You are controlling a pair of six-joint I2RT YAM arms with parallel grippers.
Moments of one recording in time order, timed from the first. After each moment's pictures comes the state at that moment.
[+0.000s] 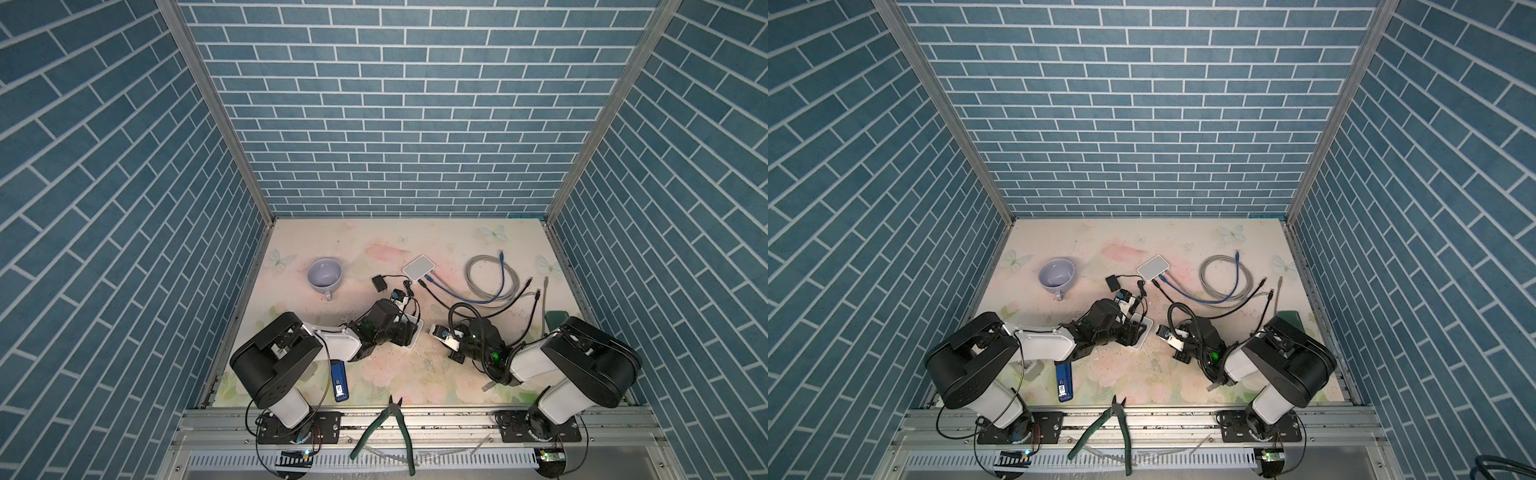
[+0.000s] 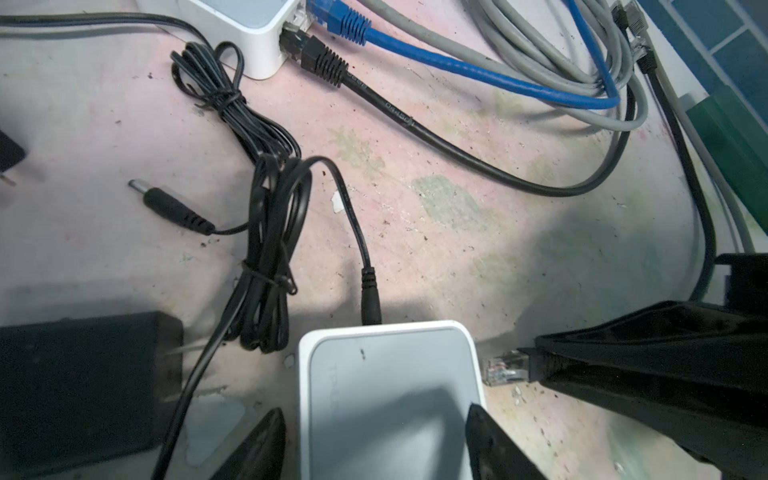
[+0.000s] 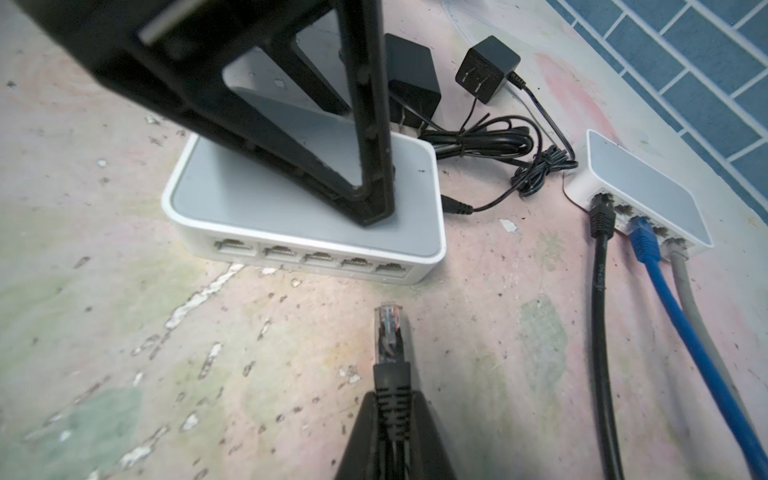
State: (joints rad) left arm -0.79 1.62 0.57 0.34 0.07 -0.40; right arm 0.77 1.60 0.22 0.84 -0.19 -0.50
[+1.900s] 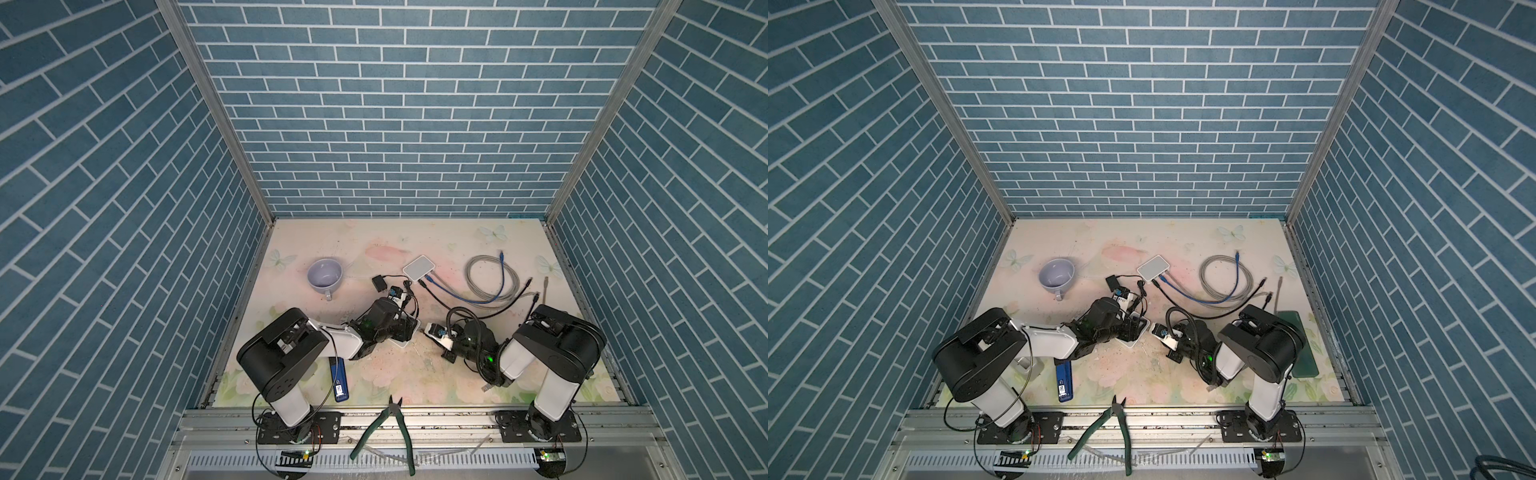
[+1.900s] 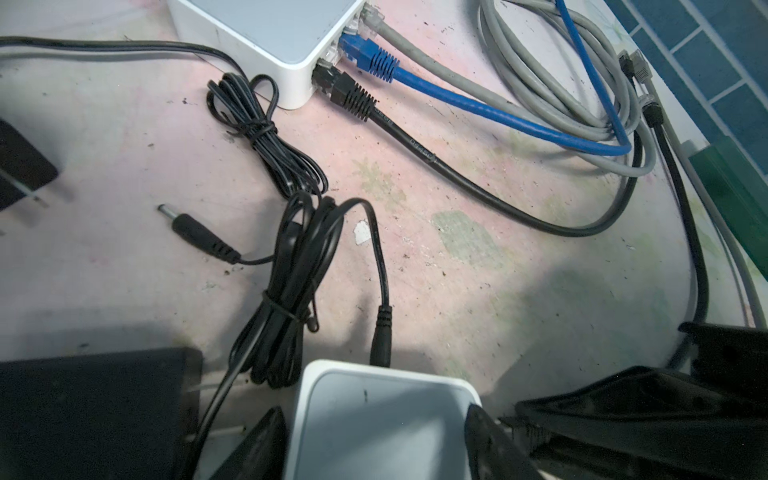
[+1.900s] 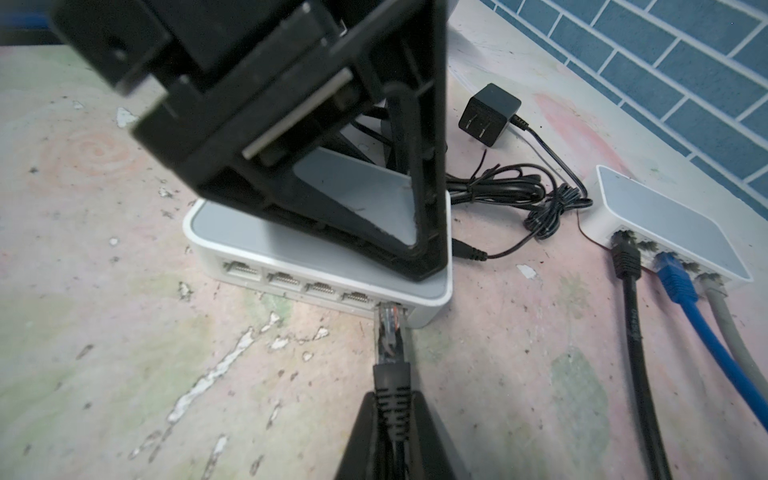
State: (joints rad) left arm -0.77 1.67 0.57 0.42 0.05 -0.46; right arm 0.81 1.79 0.24 1.11 -0.21 -0.39
